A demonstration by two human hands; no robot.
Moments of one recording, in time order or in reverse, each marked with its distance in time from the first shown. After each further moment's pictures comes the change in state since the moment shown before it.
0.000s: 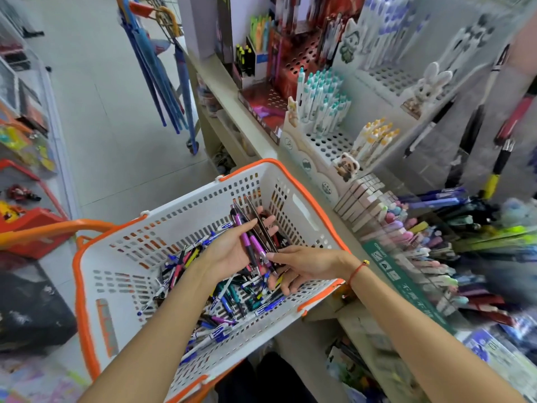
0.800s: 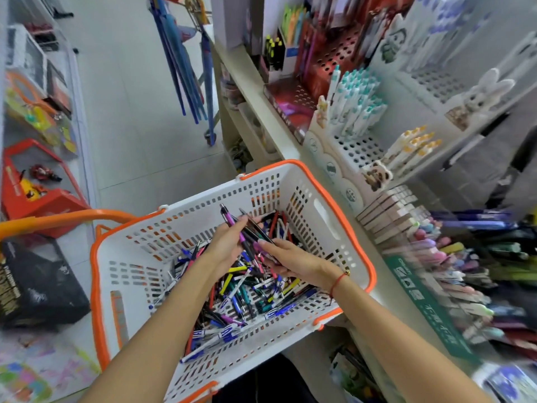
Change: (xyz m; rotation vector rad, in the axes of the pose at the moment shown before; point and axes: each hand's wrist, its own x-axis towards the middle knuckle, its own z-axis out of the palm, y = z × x) left_hand 0.014 0.016 -0.037 0.226 0.305 0.234; right_hand 0.067 -0.009 0.013 0.044 0.201 -0.162
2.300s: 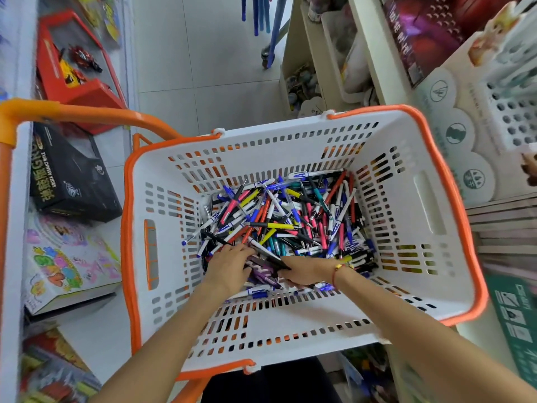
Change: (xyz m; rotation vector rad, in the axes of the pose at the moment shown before) left_hand 0.005 -0.151 -0.144 1.568 0.000 0.011; right_hand 0.121 0.103 0.048 -0.913 -0.468 0.379
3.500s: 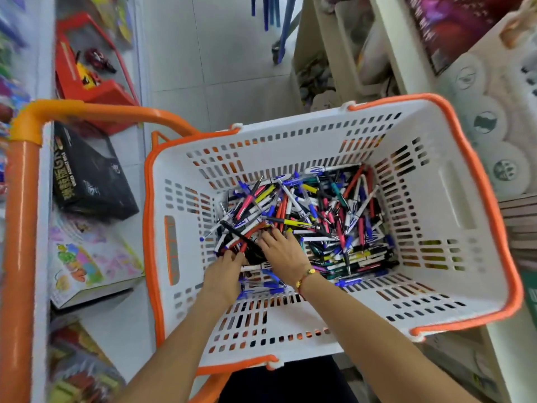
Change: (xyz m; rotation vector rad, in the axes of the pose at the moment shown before) left_hand -0.018 -0.038 0.022 0.122 -0.094 -0.178; right_hand 0.053 -0.041 0.033 -0.850 0.617 -0.138
